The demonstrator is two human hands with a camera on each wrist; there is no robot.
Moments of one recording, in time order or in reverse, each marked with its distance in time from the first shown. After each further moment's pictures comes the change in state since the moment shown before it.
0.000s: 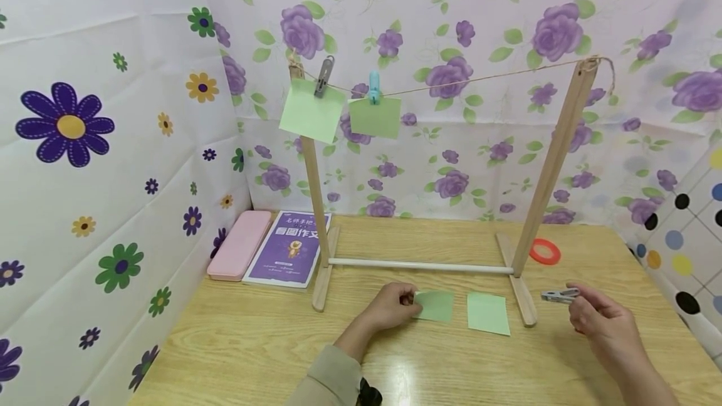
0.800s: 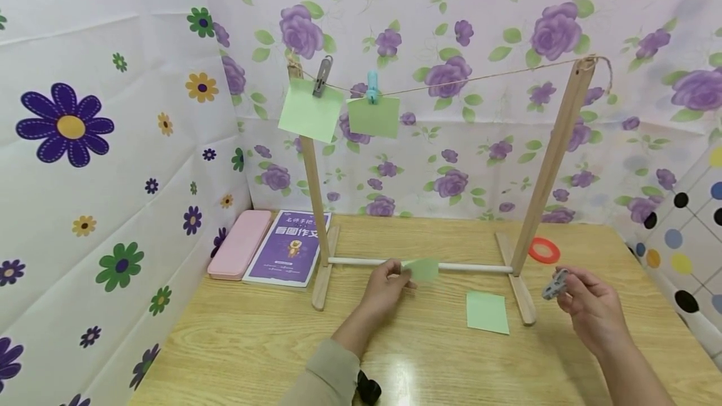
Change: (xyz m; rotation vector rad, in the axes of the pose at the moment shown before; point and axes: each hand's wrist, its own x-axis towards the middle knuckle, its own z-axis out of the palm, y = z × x) left_hand 0.011 0.015 -0.010 -0.420 0.302 -0.148; right_hand 0.027 -0.011 0.033 0.286 -0.121 -0.084
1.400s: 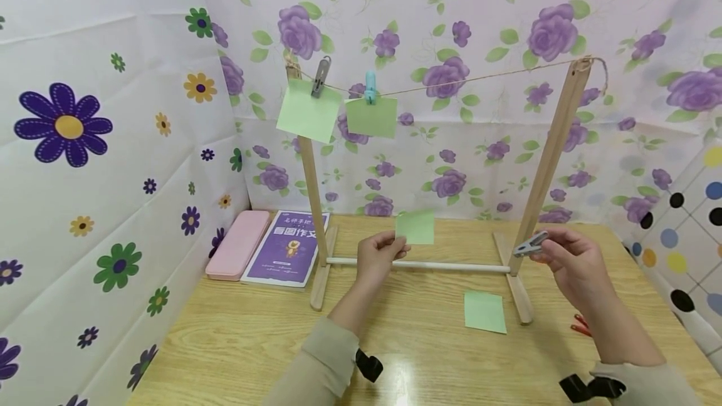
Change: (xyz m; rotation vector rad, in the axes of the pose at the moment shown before) left_hand 0.016 0.065 -0.002 -0.288 0.228 0.047; right_hand 0.058 -0.020 0.051 -0.034 -0.159 -0.069
